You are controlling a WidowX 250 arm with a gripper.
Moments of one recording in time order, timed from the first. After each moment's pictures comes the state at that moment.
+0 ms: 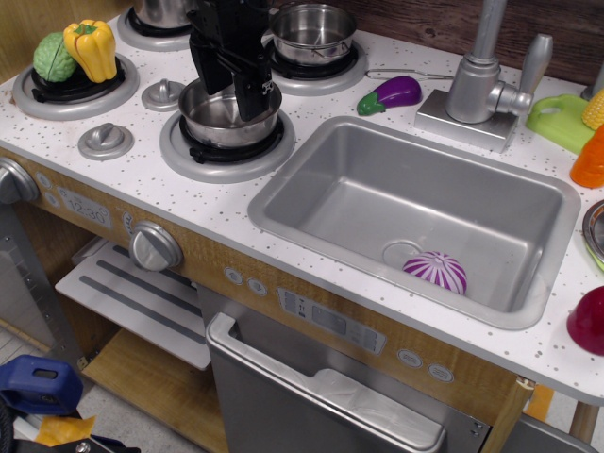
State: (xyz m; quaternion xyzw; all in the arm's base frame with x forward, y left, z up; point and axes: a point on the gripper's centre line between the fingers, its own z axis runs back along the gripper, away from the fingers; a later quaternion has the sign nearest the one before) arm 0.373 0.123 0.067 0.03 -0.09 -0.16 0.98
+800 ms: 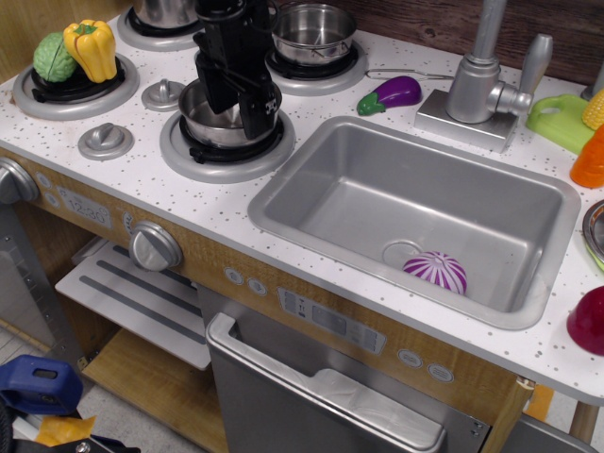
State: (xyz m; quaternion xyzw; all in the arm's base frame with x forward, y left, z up) arm 0.371 0.119 0.044 0.01 -0.09 -0.17 0.98
